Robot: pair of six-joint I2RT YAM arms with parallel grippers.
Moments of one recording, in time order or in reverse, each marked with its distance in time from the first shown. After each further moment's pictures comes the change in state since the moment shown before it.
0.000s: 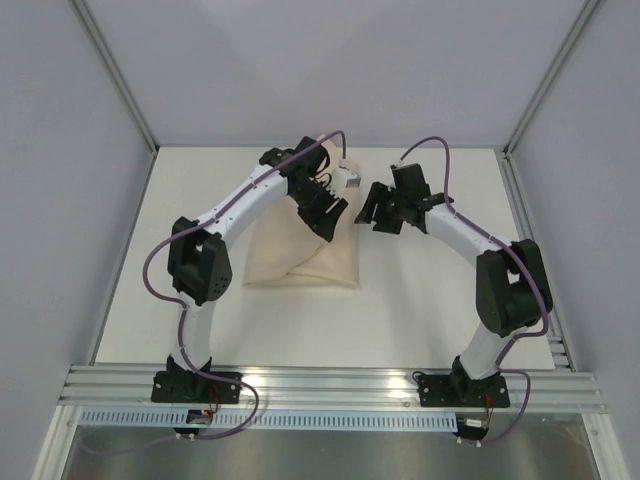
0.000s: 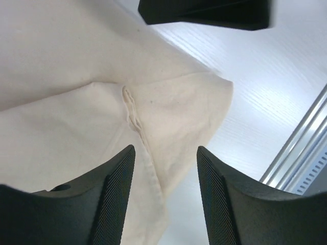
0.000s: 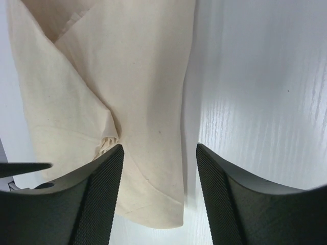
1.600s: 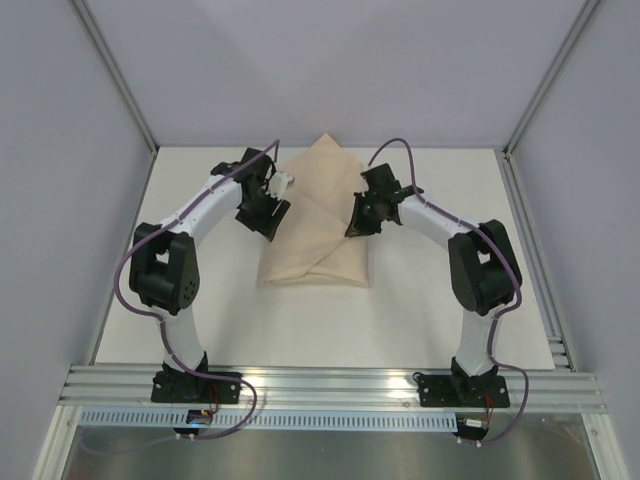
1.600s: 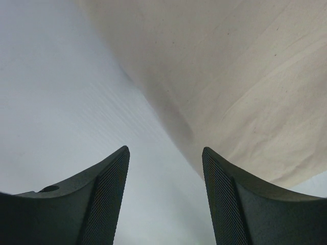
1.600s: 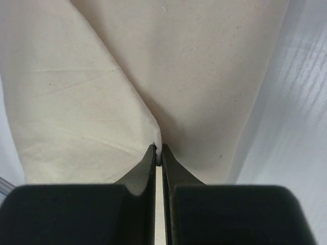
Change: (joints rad) left arm 0.243 -0.213 -0.381 0.155 -0.357 -0.098; right arm 0.088 0.182 0.179 -0.113 -0.023 -0.076
